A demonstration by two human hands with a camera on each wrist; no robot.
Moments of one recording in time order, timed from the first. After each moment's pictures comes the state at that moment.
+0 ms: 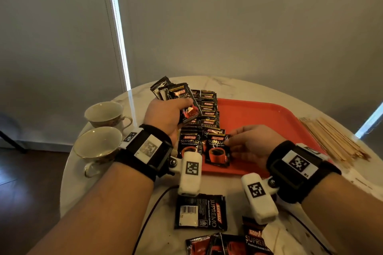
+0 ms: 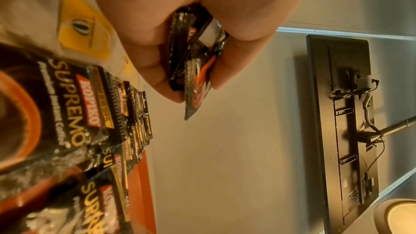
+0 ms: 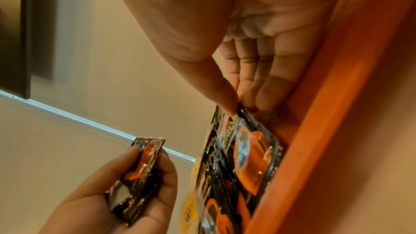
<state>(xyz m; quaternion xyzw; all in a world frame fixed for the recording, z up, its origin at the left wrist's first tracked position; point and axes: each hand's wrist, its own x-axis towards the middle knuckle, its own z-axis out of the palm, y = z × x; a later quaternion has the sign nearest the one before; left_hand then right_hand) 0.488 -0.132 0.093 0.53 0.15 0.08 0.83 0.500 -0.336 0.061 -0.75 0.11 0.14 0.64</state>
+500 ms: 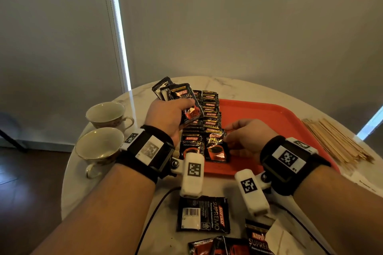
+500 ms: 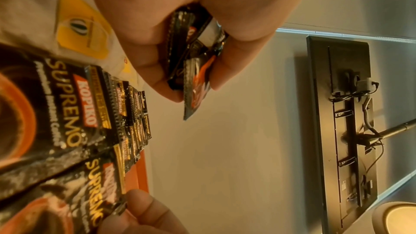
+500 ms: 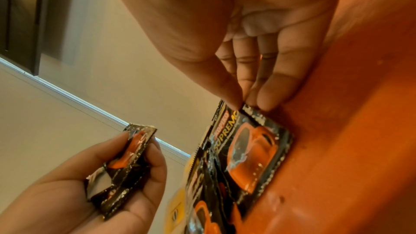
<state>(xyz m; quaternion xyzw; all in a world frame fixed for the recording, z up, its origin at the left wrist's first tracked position) 0.487 -0.132 0.093 0.55 0.14 0.08 0.82 0.510 -0.320 0.067 -0.79 0.09 0.12 0.59</state>
